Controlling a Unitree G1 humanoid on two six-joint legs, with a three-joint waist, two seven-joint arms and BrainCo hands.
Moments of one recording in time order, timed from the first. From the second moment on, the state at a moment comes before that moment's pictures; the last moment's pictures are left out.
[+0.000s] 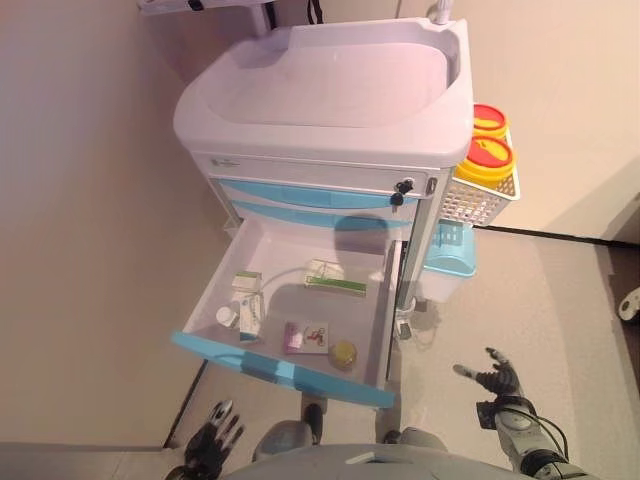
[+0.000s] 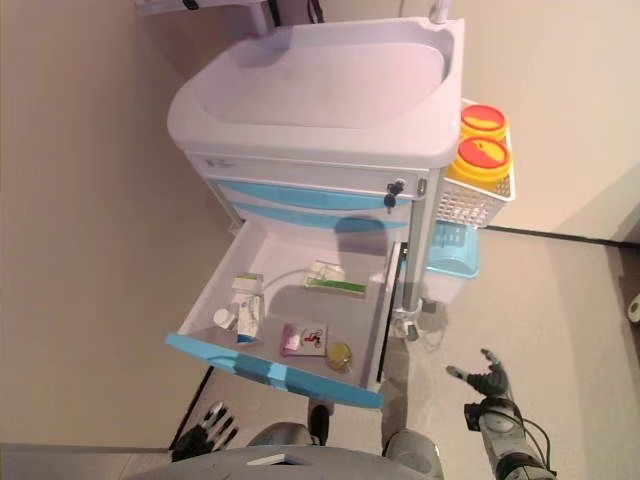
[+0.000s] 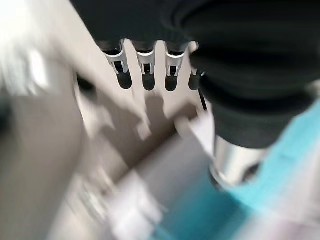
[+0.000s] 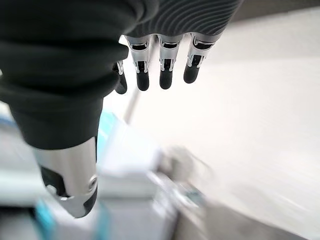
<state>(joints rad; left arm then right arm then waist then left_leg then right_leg) 0.15 0.22 -0.02 1.22 -0.65 -0.22 -0.27 -0.02 -0.39 0.05 0.98 0.08 -0.31 -0.35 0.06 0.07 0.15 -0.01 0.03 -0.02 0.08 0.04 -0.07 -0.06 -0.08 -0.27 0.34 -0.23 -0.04</state>
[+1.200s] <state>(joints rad) 0.08 0.34 -0.18 1.17 -0.23 -0.06 -0.13 -0.44 -0.76 0.68 0.28 -0.76 -0.57 0.03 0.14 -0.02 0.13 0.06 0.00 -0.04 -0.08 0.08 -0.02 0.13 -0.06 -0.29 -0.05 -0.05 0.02</state>
